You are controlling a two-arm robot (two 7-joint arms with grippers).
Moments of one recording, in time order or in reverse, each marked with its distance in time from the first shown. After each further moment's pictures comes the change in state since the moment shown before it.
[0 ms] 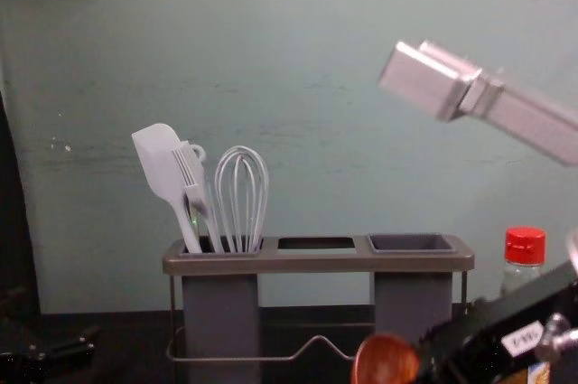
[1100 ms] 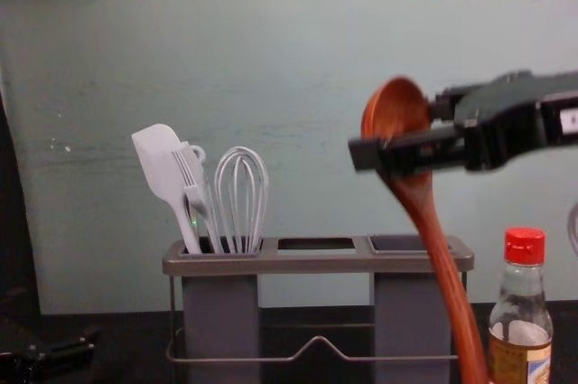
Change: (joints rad) left arm 0.000 0.000 0.000 0.000 0.000 0.000 0.000; right arm -0.147 0.071 0.222 -0.142 0.085 -0.491 -0.026
